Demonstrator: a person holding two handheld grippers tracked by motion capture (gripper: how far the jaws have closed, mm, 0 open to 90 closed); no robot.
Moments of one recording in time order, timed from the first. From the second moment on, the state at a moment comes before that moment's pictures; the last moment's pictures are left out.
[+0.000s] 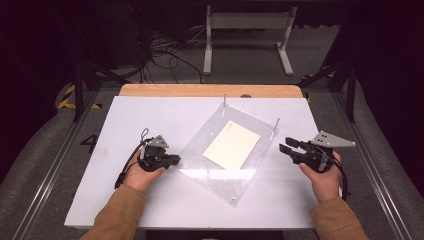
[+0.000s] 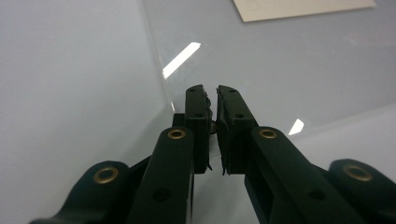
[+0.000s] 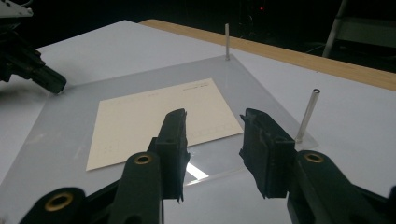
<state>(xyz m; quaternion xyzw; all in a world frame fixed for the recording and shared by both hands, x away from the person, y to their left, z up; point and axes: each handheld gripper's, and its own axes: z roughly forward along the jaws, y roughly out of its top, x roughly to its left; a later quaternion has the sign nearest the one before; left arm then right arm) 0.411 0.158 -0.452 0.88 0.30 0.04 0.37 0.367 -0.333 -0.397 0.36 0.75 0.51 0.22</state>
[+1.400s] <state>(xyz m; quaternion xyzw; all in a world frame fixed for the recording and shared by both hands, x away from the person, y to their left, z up) 0.336 0.167 -0.447 0.85 0.26 0.00 0.47 0.482 -0.298 -0.427 0.42 0.80 0.34 0.26</state>
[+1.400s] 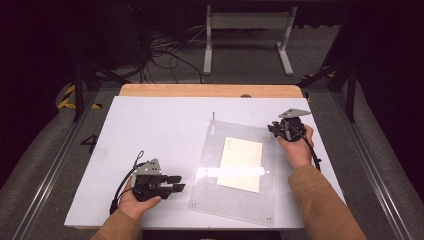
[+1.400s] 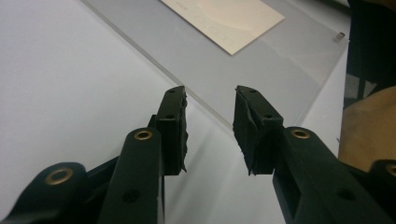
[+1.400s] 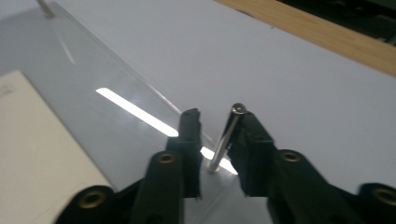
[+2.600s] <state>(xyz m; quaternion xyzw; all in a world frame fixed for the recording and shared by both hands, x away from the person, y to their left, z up) 0.338 0.182 -0.449 0.83 0.29 0.01 0.48 0.507 -0.226 -0.421 0.37 0.83 0.35 0.22</state>
